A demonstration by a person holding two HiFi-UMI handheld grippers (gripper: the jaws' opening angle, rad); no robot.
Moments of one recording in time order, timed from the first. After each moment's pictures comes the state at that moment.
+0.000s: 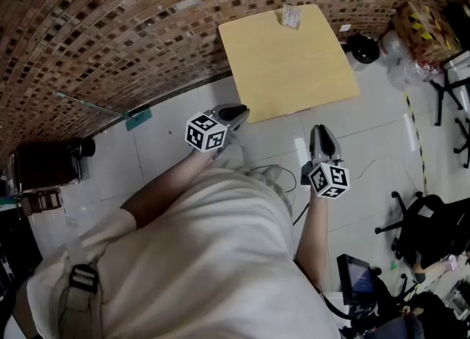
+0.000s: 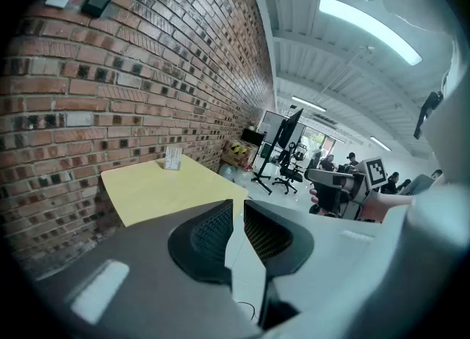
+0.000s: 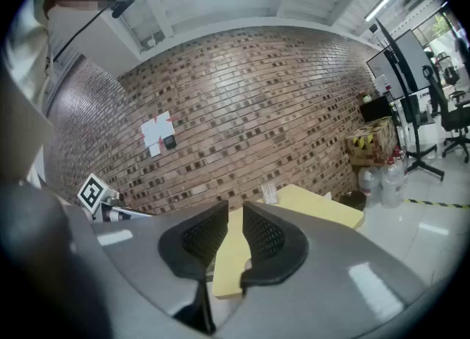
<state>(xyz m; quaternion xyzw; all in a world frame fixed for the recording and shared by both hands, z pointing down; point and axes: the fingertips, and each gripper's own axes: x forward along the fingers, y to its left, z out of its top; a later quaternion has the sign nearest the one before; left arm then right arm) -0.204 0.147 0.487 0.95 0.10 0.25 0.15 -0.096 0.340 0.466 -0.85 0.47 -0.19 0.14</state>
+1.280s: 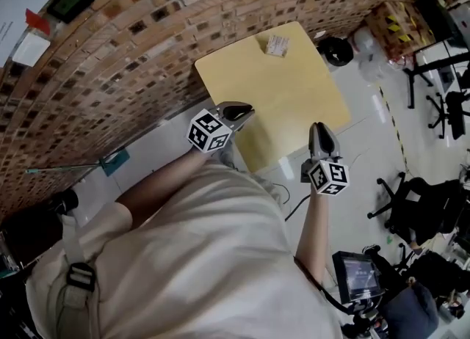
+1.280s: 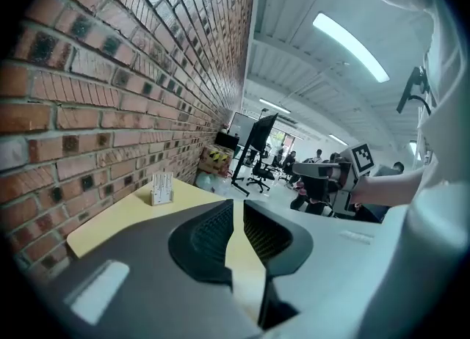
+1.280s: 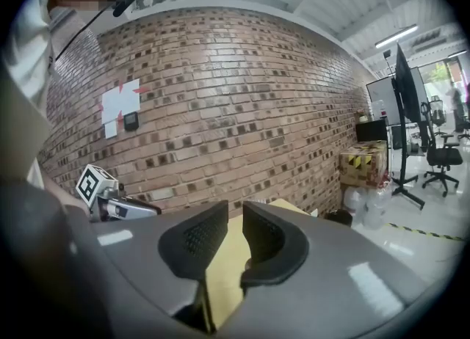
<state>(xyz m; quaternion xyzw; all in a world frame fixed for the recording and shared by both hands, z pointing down) -0.044 -0.027 0.485 0.93 0.28 0.23 0.12 0.019 0.153 0.449 -0.90 0.38 -0.19 0.06</state>
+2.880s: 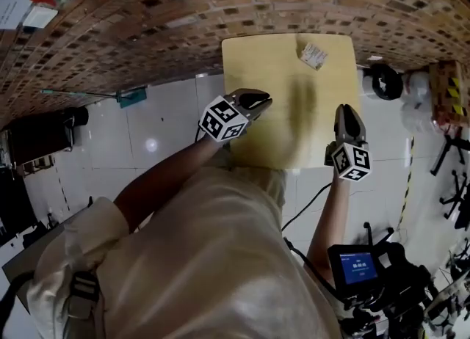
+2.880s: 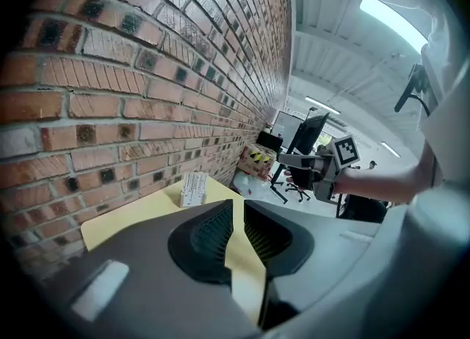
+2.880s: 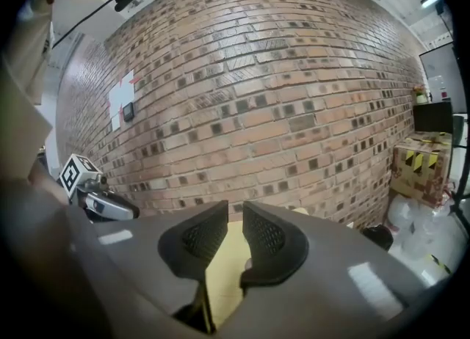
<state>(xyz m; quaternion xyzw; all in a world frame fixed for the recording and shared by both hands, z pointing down) 0.070 -0.044 0.518 0.94 0.10 0.27 0.16 0.234 0.085 0.499 -0.82 0.53 -0.22 0.03</state>
